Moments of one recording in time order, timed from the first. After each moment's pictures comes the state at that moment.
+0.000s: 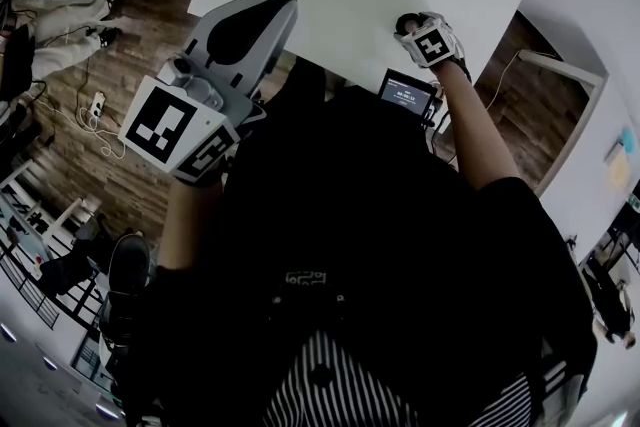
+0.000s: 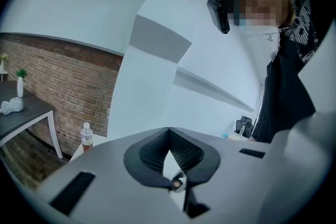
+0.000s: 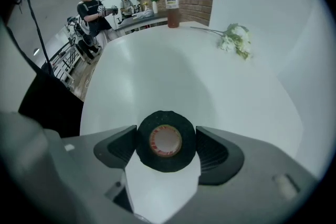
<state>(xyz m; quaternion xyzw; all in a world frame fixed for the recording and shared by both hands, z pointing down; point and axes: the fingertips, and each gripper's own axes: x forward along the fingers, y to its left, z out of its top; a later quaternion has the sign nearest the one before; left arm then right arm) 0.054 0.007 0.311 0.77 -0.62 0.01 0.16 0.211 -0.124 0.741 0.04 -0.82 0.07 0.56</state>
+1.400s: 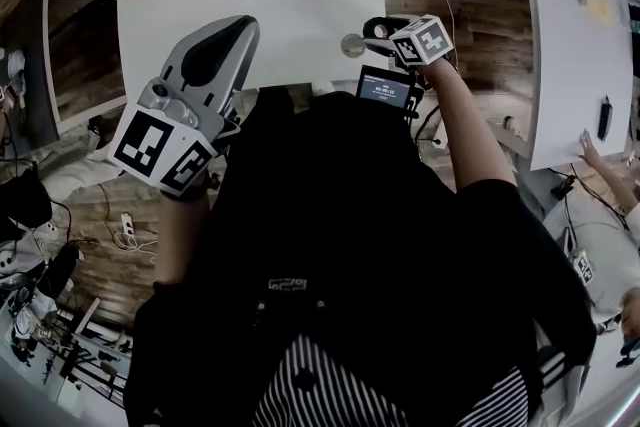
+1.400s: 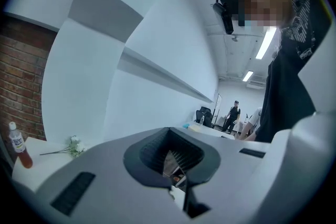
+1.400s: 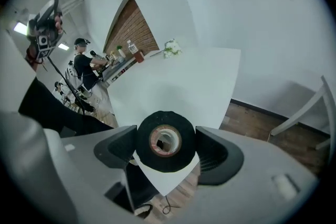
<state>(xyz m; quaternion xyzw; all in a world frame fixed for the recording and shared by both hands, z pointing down) 0.130 -0.066 0.394 0.88 -0.43 0.05 0.18 0.307 -0.106 0.751 0.17 -0.84 0.32 0.40</state>
